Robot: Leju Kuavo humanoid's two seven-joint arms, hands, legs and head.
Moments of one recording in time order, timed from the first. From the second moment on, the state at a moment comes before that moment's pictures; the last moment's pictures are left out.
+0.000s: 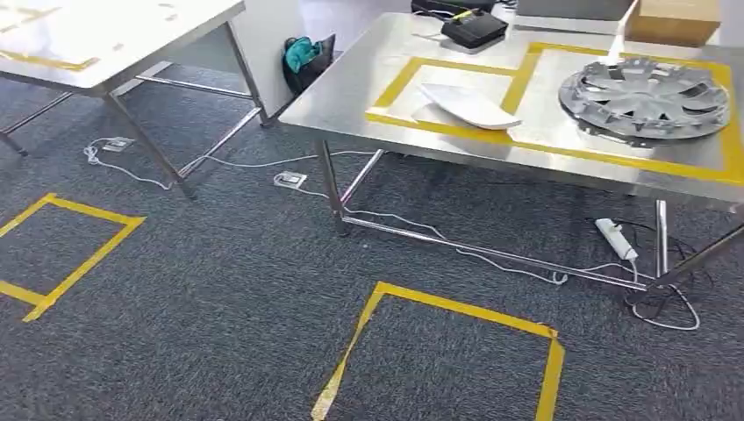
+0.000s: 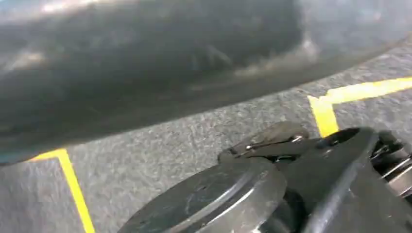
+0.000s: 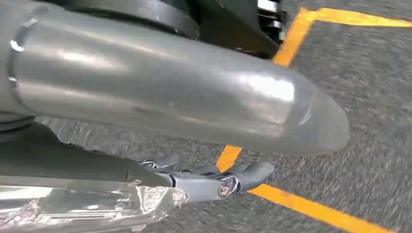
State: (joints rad) left arm -0.01 -0.05 0.27 -0.20 -0.49 0.09 -0.31; right arm 0.01 0.35 -1.25 -0.35 1.32 -0.13 -0.37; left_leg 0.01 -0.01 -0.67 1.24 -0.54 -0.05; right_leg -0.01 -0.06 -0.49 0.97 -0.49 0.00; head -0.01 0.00
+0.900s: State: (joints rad) left arm -0.37 -0.02 0.39 -0.23 -0.34 0.12 -0.03; right arm -0.05 0.28 -1.11 -0.21 1.43 -0.19 -0.34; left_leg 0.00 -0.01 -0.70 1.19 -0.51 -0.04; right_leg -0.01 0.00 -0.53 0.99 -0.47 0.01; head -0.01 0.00
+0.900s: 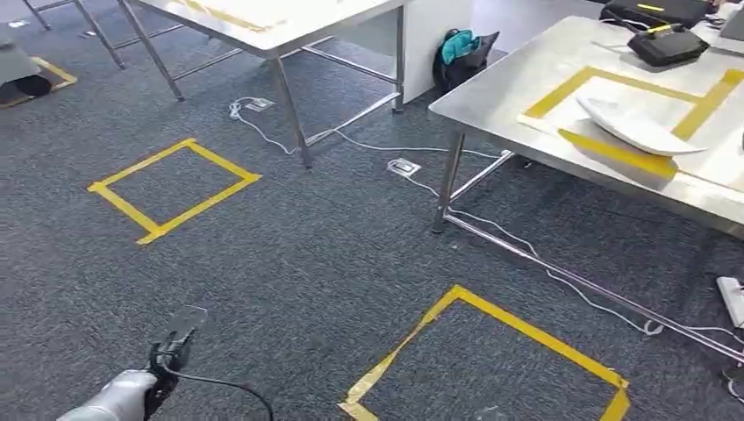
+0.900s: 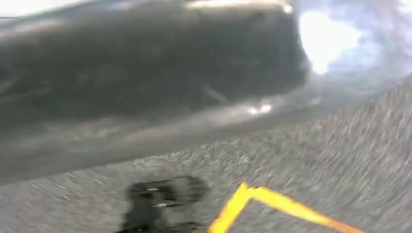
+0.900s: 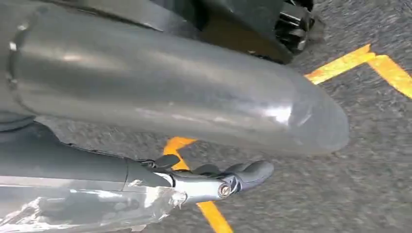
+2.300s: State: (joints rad) left arm -0.09 -0.12 0.60 -0.28 -0.20 0.08 -0.63; right arm -0.07 0.25 -1.19 -0.35 0.68 -0.06 -0.69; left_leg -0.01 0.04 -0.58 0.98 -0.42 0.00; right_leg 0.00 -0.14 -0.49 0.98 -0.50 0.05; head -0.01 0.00
